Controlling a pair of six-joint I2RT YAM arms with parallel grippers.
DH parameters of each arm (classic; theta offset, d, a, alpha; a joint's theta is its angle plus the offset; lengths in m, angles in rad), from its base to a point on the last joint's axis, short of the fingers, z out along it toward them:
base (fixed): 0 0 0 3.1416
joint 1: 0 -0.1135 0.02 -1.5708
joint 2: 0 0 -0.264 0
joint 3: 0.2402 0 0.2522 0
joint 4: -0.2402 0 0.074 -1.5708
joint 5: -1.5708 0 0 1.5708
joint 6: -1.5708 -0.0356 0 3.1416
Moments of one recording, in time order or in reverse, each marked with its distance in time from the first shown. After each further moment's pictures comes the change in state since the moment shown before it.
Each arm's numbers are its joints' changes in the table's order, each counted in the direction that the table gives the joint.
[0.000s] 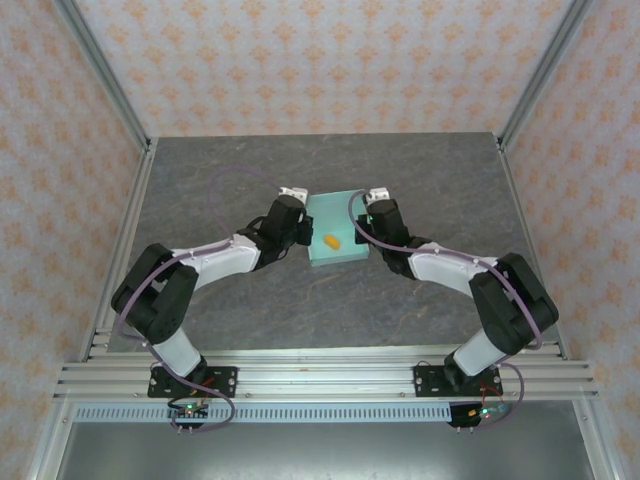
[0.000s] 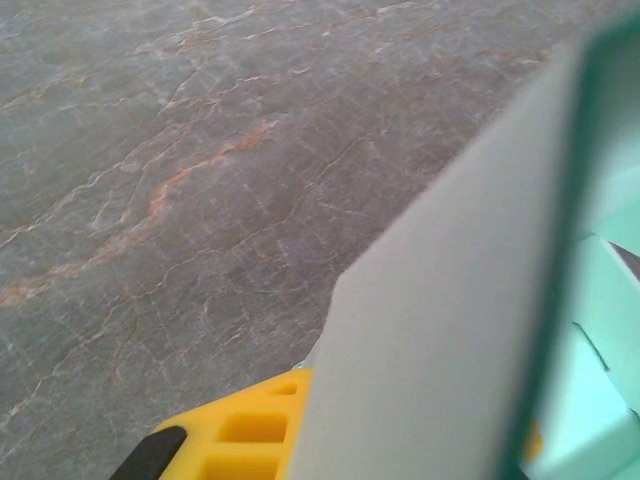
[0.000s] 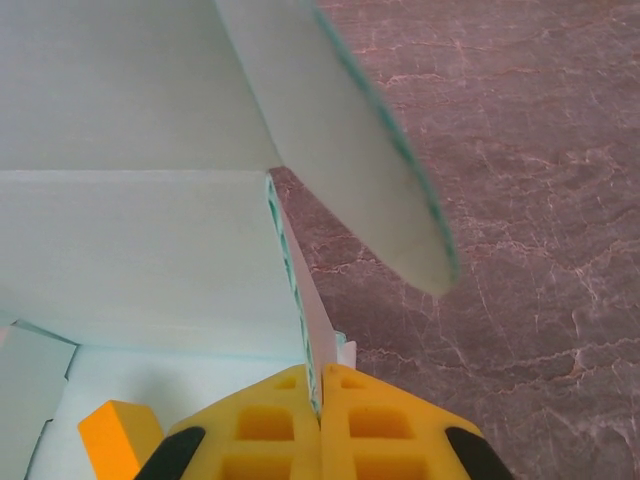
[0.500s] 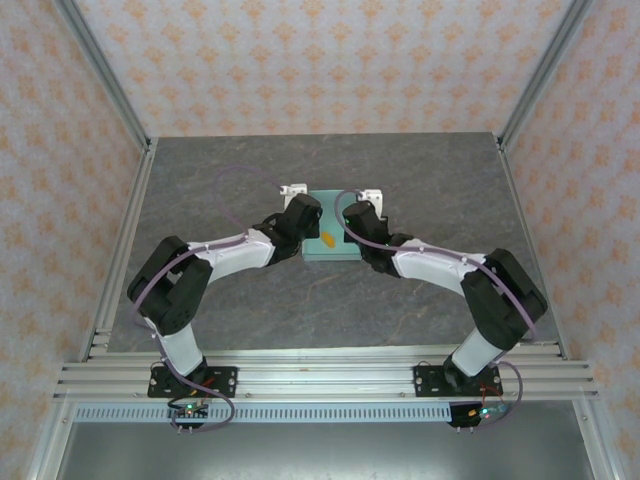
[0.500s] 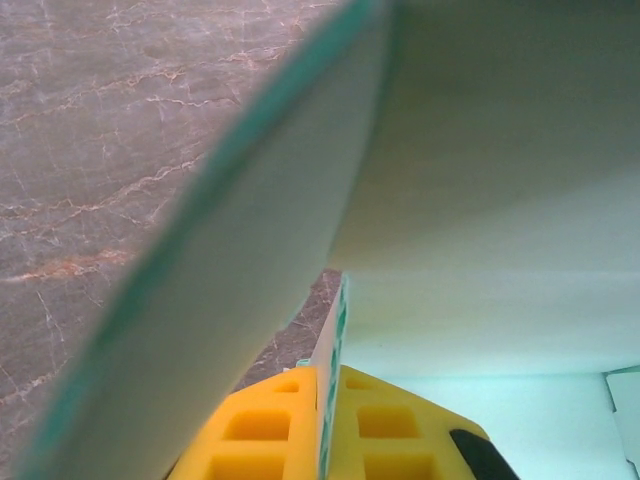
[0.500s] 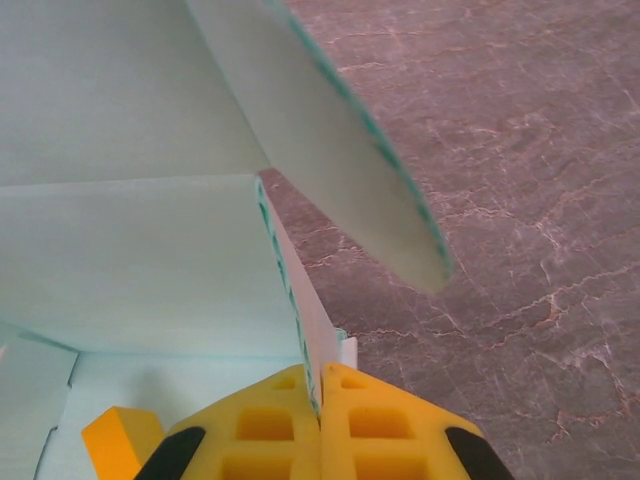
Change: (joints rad) left arm 0.056 -0.090 0.108 -0.070 0.222 0.214; right arm -0.114 -0.060 0.124 -0.174 -0.265 -0.216
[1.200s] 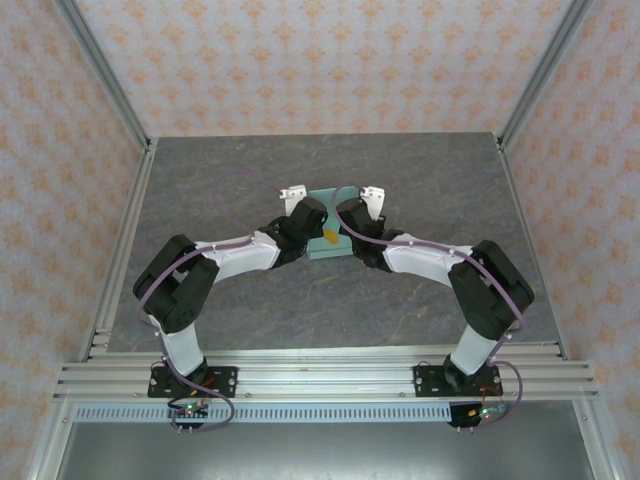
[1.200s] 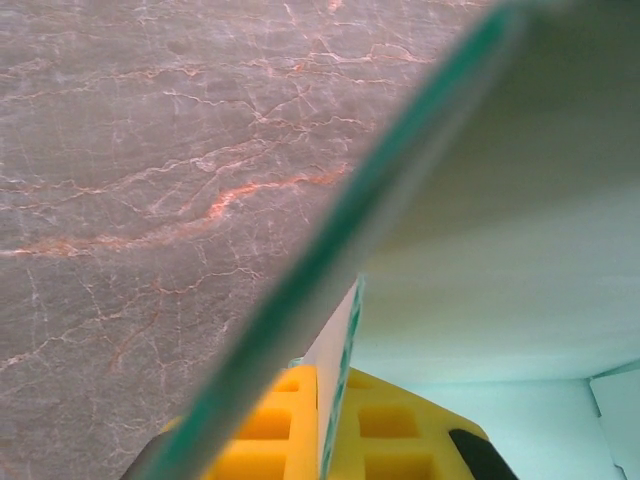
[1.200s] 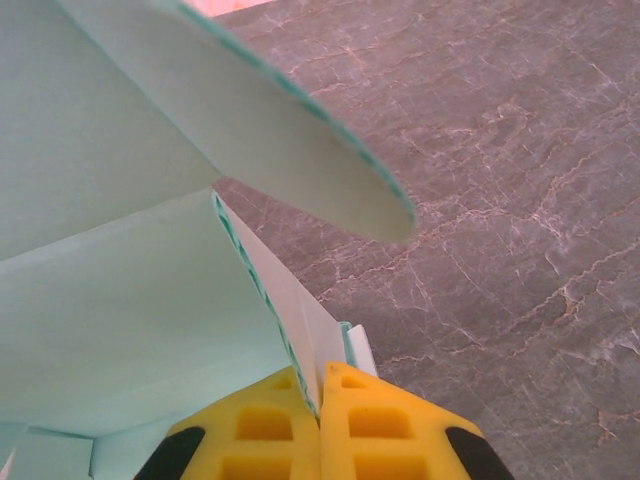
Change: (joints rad) left arm 0.026 -0.026 0.003 0.031 0.082 0.111; right arm -0.011 -0.076 0.053 0.024 -0.085 -0.166
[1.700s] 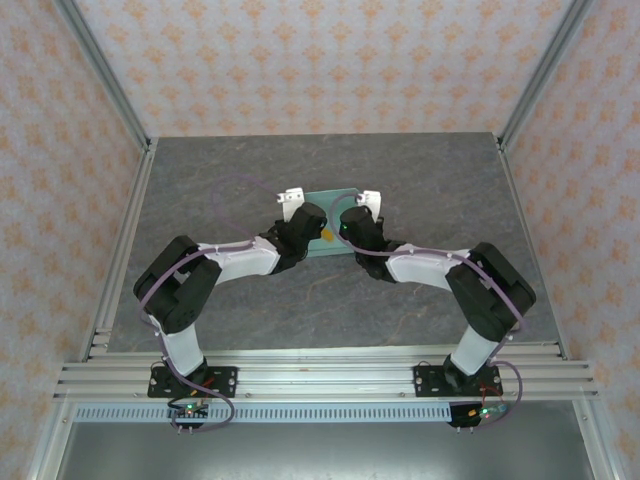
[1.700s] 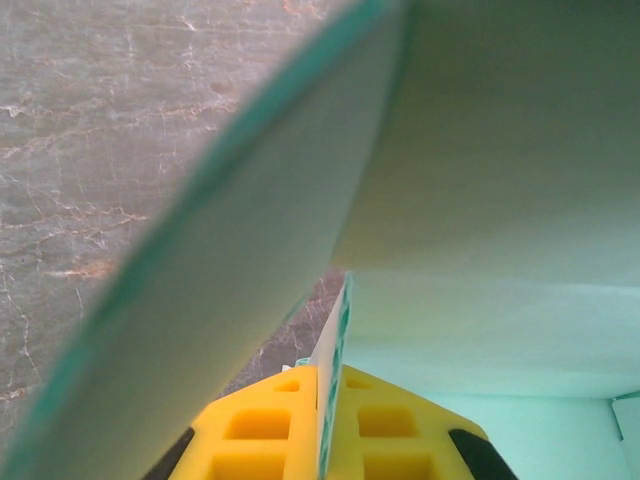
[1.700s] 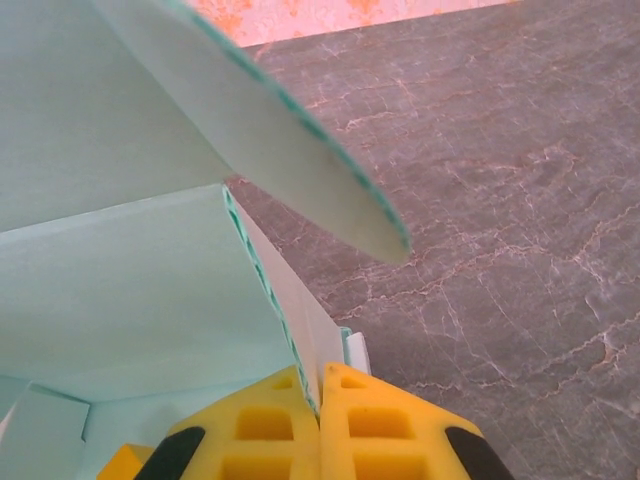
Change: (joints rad) left arm 0.012 0.000 -0.060 0.112 0.108 -0.032; right arm -0.004 0.011 -0.117 0.254 0.037 0.166
